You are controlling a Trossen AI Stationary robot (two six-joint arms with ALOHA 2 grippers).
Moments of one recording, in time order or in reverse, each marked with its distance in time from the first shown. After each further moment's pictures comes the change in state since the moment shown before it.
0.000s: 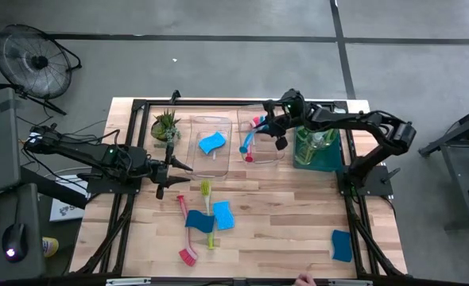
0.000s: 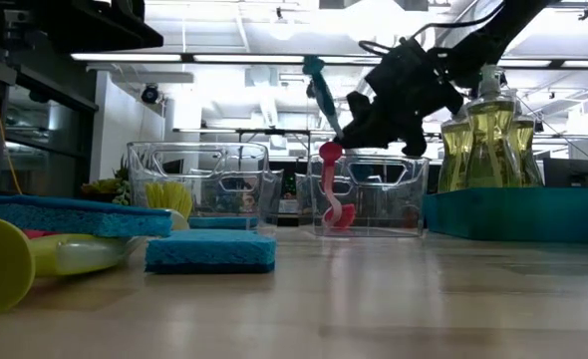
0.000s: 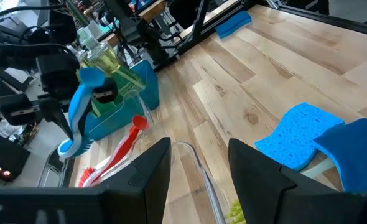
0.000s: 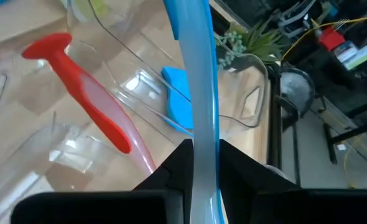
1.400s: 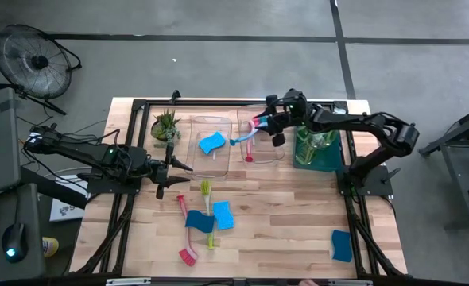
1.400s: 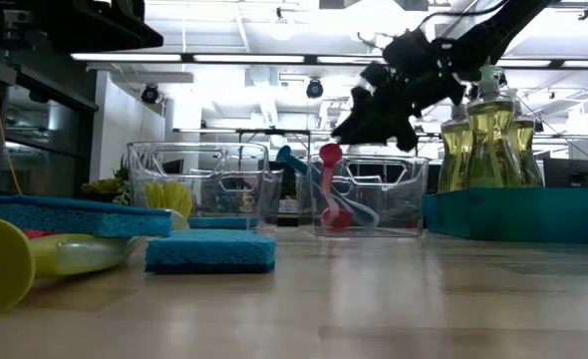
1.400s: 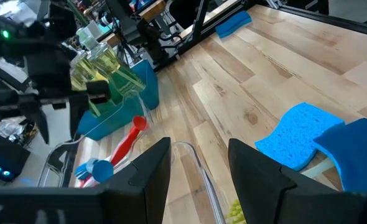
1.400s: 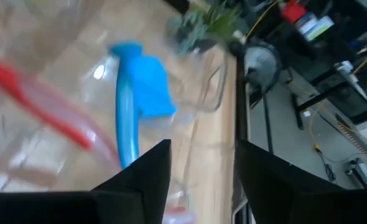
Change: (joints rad) left arm 0.000 0.000 0.000 -0.001 0.000 0.000; right arm 0.023 -0.038 -0.001 0.027 0.186 0.083
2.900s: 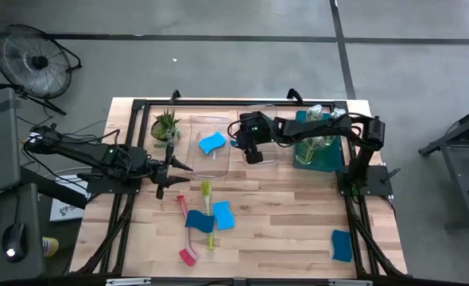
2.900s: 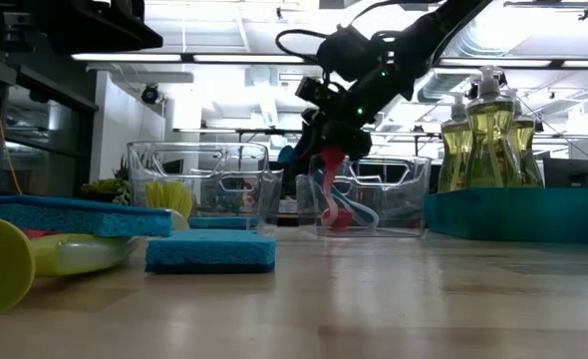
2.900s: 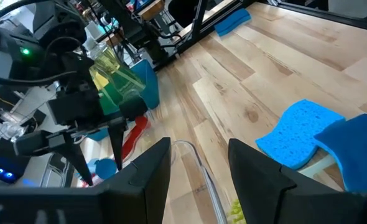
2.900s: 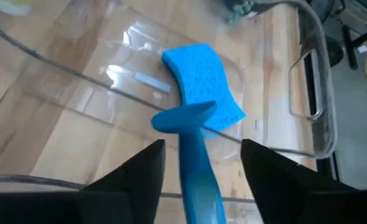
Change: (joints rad) left arm 0.000 0.000 0.000 -0.006 0.000 0.019; right arm 0.286 0.303 0.296 -0.205 0.318 0.278
